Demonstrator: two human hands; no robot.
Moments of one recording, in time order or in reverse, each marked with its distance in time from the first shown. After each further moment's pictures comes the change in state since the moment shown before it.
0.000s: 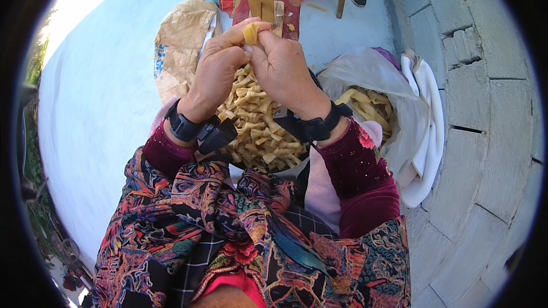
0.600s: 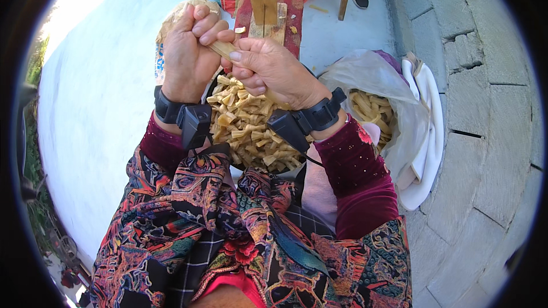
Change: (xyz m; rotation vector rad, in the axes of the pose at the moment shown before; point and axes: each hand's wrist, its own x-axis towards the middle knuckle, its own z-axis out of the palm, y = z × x) left_hand 0.022 0.014 -0.038 -1.079 -0.031 -0.050; right_hand 0.007 -0.006 -0.005 1.076 -0.518 0.594
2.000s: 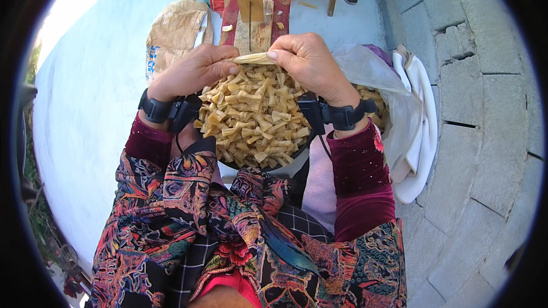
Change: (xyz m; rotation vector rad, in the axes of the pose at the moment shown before) left_hand -0.002 0.008 -0.022 1.594 -0.653 -0.251; right_hand -0.037 -0.022 -0.043 -1.029 0.386 -0.282
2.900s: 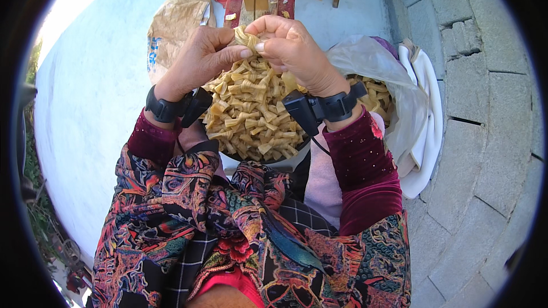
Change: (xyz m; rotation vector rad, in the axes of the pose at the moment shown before) left_hand 0.006 0.017 0.019 -0.088 0.322 -0.086; right_hand 0.007 -0.004 0.022 0.757 -0.132 0.187
